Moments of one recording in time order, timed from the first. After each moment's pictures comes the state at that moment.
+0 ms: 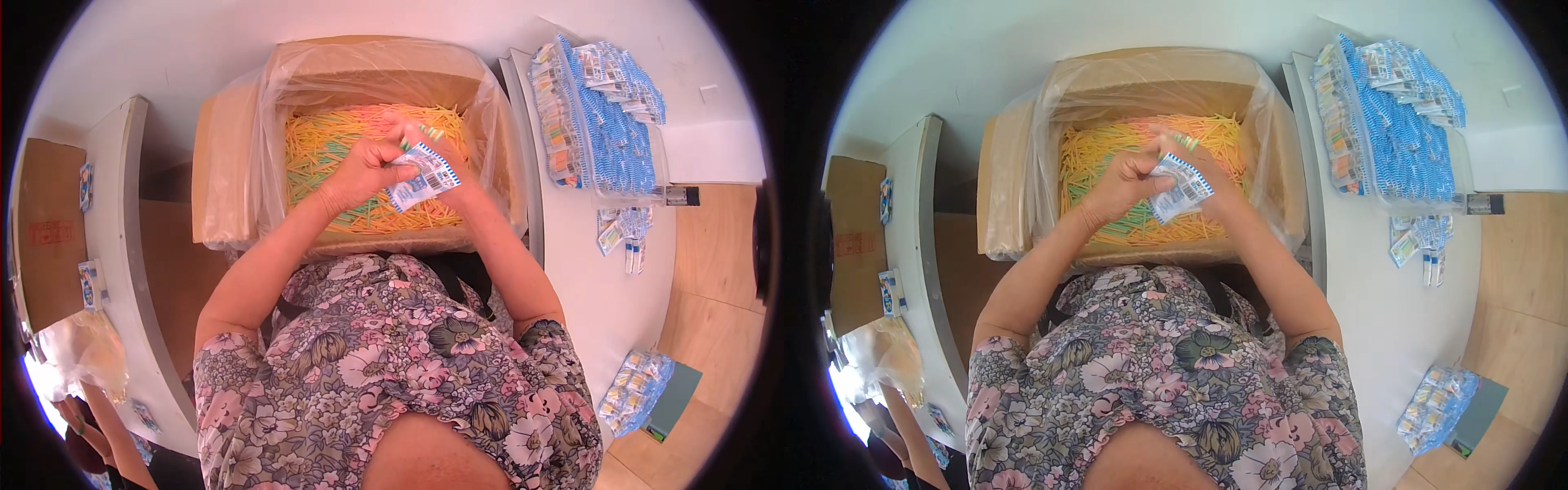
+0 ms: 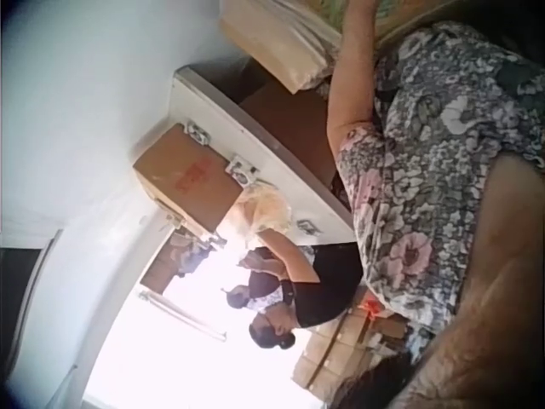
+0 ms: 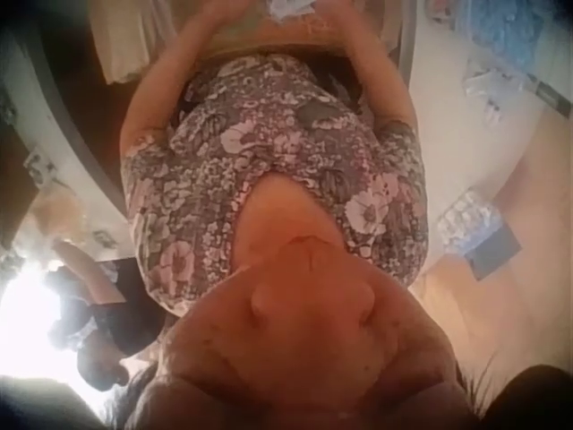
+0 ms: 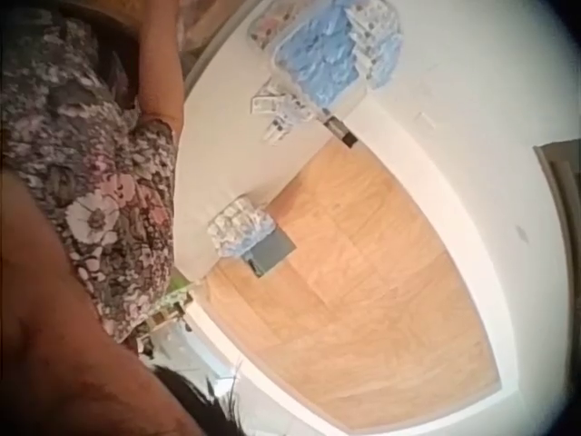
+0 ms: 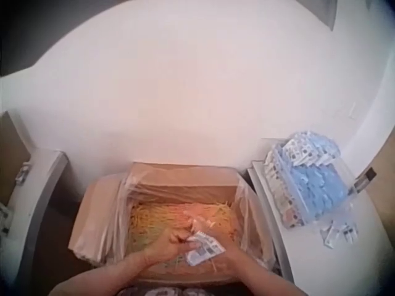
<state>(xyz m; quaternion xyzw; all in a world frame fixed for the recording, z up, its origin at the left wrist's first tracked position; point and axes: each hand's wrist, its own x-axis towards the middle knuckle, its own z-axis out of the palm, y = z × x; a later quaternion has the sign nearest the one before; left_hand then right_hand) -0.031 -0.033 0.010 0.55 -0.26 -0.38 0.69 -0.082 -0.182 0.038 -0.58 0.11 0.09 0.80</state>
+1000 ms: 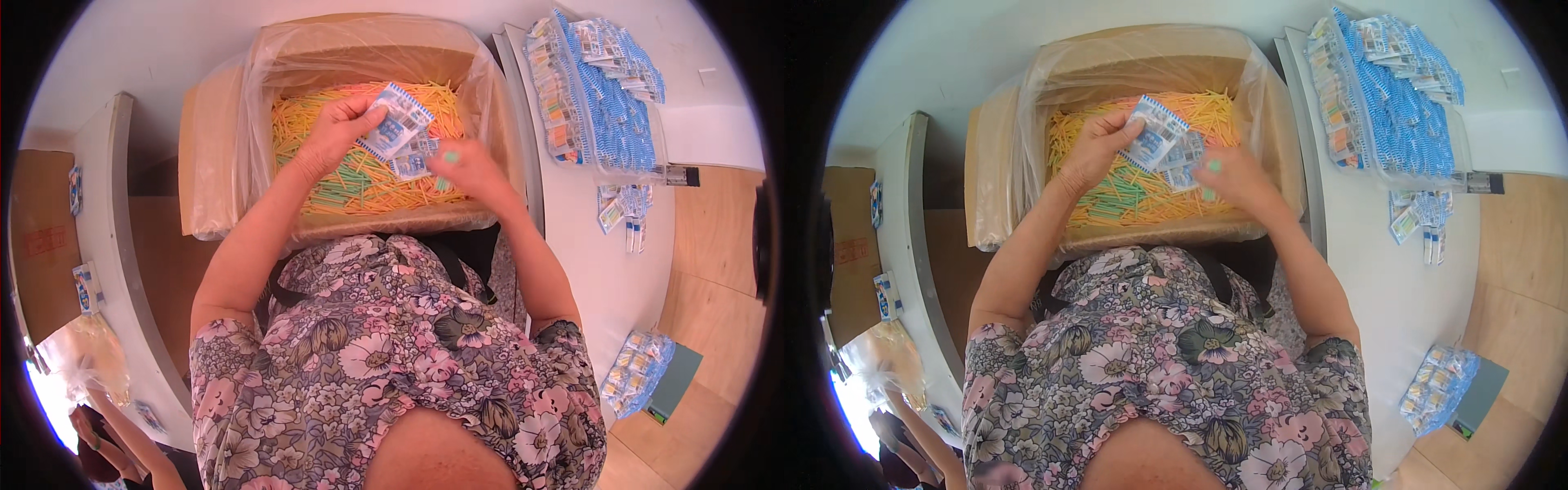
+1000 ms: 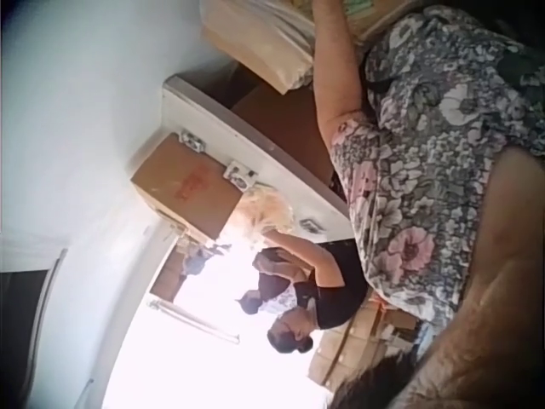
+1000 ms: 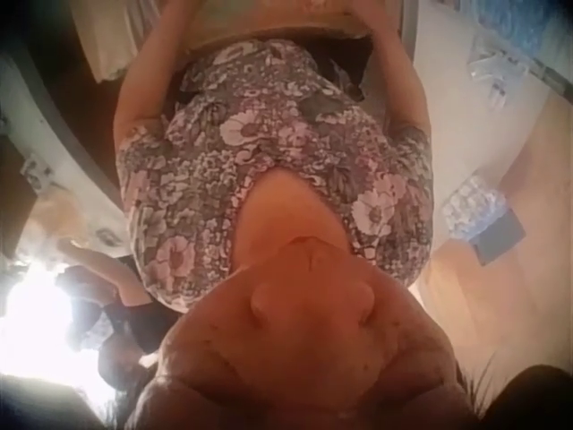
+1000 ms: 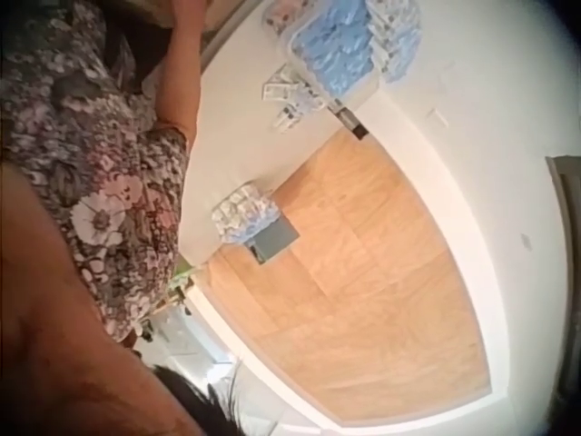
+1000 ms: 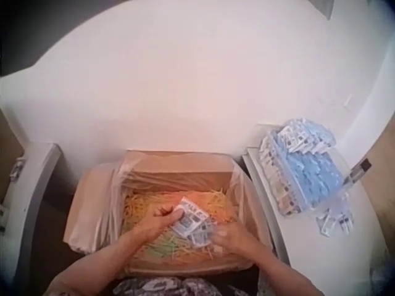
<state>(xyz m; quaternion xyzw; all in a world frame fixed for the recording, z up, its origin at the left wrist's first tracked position) -0.007 -0.030 0.002 0.54 -0.20 -0.33 0.75 -0.133 -0.242 0.022 -0.90 0.04 0.08 0.42</state>
